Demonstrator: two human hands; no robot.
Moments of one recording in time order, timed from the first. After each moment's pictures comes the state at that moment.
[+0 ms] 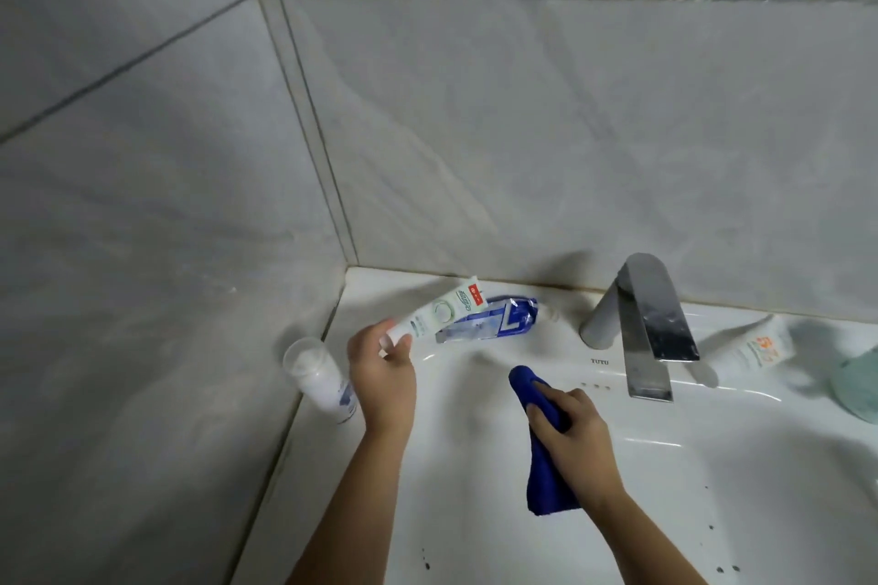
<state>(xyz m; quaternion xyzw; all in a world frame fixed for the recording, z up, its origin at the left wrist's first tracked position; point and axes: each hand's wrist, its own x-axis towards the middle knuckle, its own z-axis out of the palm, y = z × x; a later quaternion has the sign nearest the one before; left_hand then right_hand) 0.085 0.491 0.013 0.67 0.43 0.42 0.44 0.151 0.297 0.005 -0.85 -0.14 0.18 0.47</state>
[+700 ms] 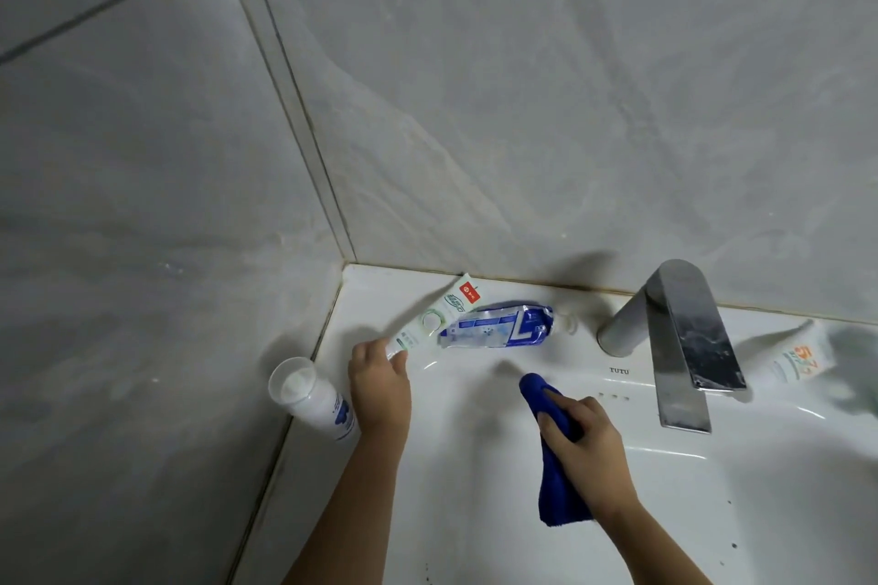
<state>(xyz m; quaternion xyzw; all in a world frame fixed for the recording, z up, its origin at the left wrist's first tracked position) 0.102 0.528 -0.050 0.80 0.46 0.27 0.29 0.176 0.309 -0.020 -0.86 -0.13 0.20 0.45</state>
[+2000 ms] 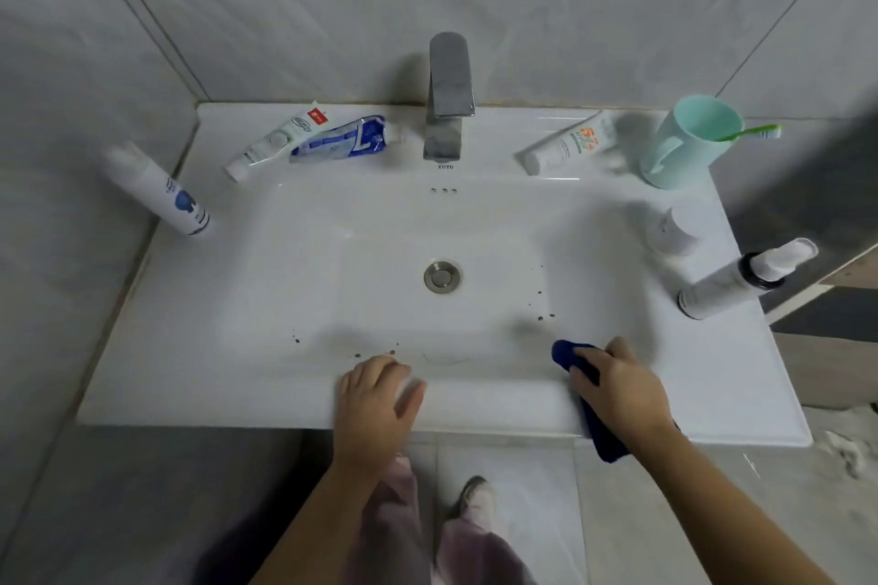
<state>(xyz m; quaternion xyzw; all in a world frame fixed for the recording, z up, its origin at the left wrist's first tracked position) -0.048 0.225 -0.084 0.95 0.21 0.17 0.18 0.117 -0.007 -0.028 -0.96 -0.18 0.19 0.09</state>
